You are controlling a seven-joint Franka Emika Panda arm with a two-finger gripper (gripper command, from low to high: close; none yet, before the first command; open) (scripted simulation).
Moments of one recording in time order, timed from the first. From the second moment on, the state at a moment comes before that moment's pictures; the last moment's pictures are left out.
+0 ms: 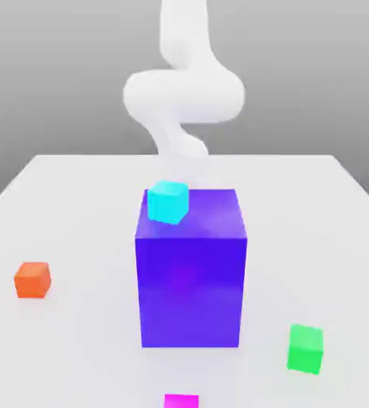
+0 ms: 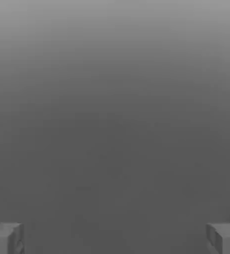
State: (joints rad) arm 0.00 -0.71 0.00 -2.30 0.00 2.33 0.80
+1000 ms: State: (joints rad) arm -0.01 0.39 0.00 -2.29 0.00 2.68 0.82
